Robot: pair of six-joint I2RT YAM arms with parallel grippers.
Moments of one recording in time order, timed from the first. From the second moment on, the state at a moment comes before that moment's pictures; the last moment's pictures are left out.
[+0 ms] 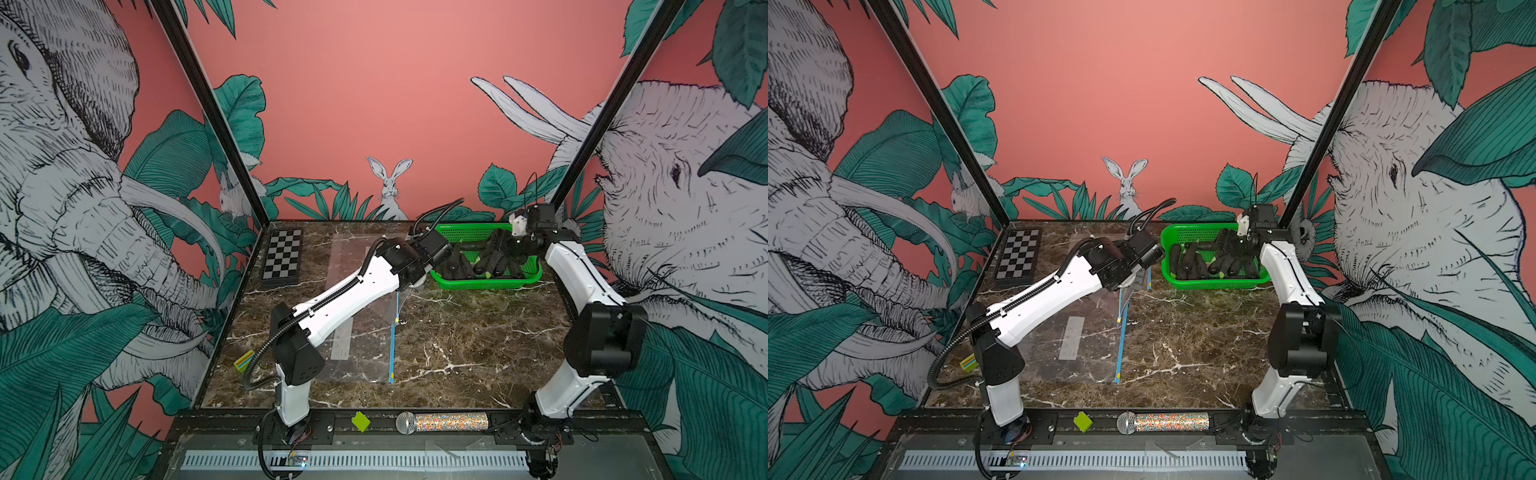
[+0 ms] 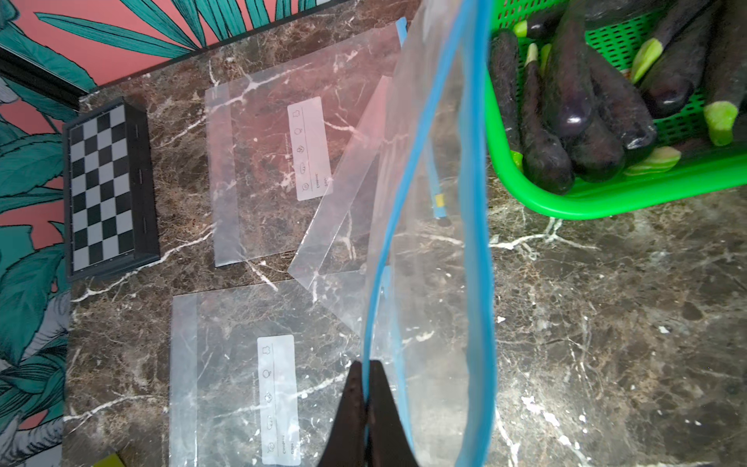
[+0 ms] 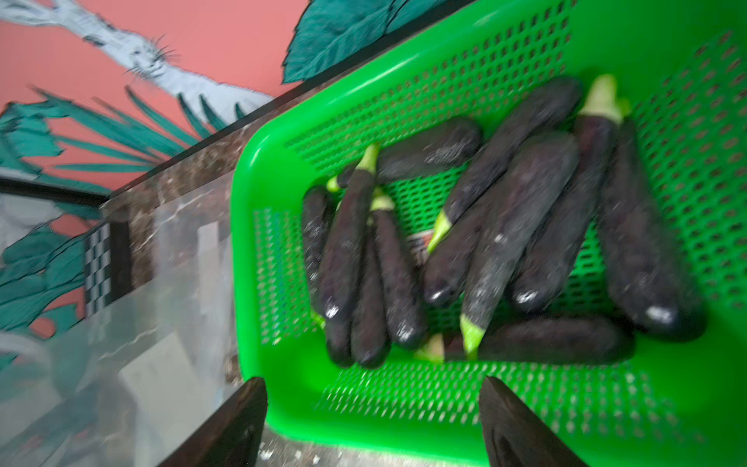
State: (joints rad) left arm -0.96 1.85 1.96 -1.26 -0.53 -0.59; right arm -0.02 1.77 1.59 -0.74 -0.34 0.32
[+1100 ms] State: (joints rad) left arm -0.96 1.80 1.92 -1.18 -0.48 -0.59; right arm -0.03 2.30 2.04 -0.91 -0.10 0.34
